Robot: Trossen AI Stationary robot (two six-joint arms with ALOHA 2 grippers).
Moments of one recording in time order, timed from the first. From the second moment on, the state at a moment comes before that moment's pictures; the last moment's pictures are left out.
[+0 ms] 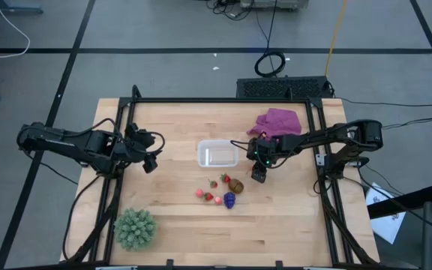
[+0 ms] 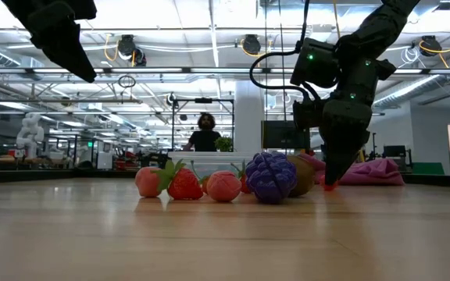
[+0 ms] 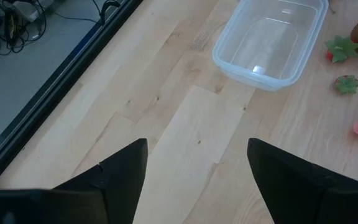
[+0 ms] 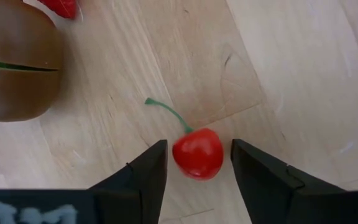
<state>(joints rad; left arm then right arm) -0.16 0.83 0.80 -0.93 -0.54 -0.45 -0.14 1.57 0.73 -0.37 -0.16 0.30</state>
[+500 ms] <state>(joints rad) -0.16 0.83 0.80 -0.93 -0.54 -0.45 -0.14 1.57 0.73 -0.36 -0.14 0.30</state>
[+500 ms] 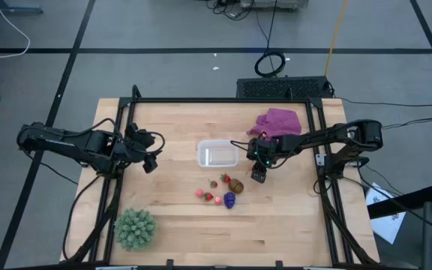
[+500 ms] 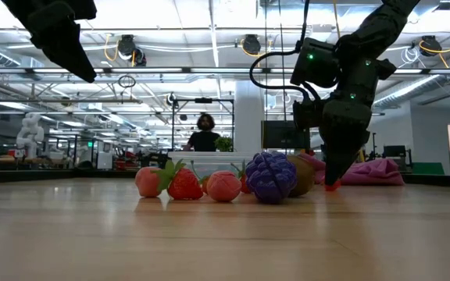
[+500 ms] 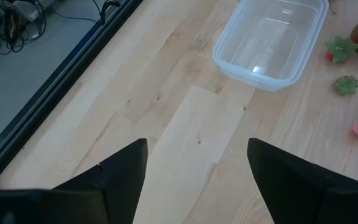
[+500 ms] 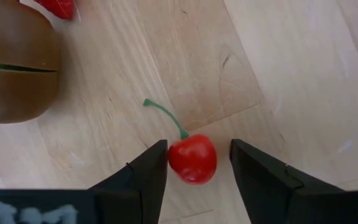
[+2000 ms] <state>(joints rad) -0.16 0.83 0.80 -0.93 -0.54 -0.46 -0.14 1.57 0.73 -0.33 -0.13 0.32</state>
